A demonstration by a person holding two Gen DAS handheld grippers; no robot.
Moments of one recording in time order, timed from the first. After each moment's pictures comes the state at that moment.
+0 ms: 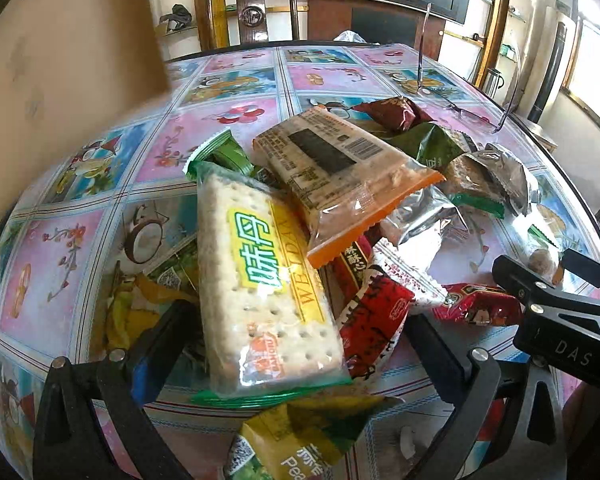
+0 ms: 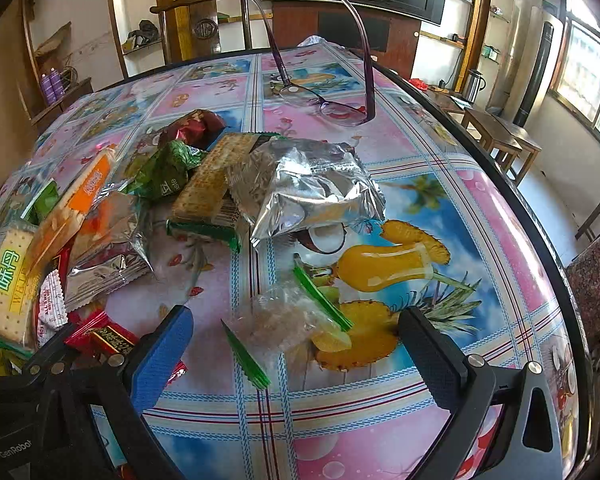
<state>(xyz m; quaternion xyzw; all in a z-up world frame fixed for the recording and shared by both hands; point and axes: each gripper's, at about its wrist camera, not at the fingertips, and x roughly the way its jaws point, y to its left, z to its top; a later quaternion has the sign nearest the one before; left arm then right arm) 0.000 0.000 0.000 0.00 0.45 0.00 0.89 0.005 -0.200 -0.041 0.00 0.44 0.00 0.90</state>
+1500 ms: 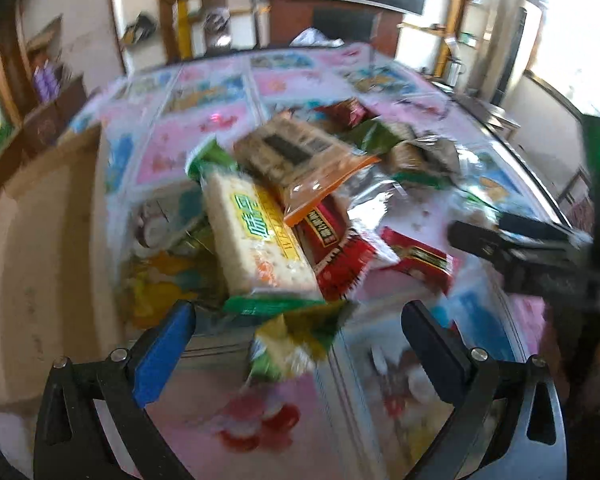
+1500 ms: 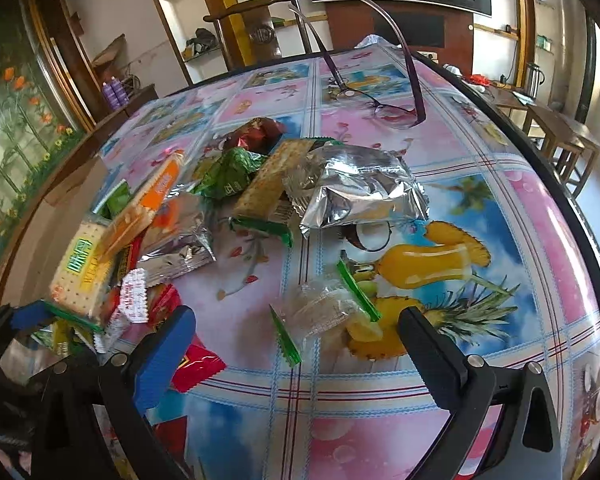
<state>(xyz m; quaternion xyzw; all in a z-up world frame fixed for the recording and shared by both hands) -0.048 0.008 0.031 0.03 0.45 -0.08 0.89 -0.011 -0.217 -0.030 0.07 0.43 0.15 0.89</state>
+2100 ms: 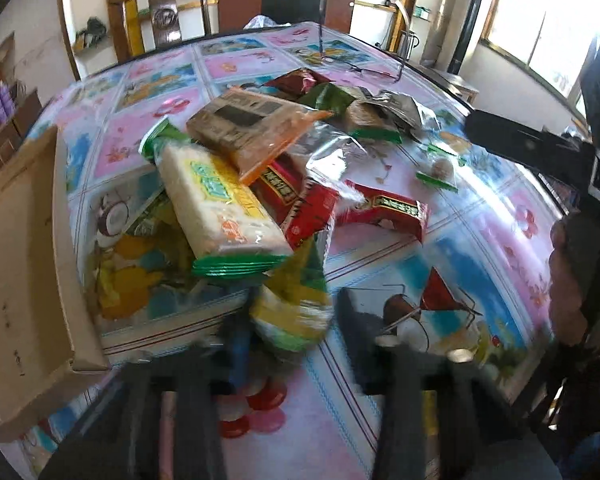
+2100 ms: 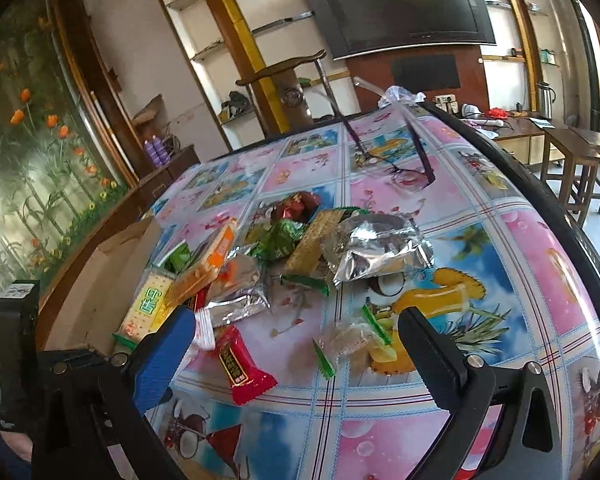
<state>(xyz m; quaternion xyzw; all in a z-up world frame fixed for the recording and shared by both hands) -0.051 0.001 0.012 0.06 0.48 -0.15 0.86 -0.041 -0.227 0.001 0.11 0.33 0.20 0.91</state>
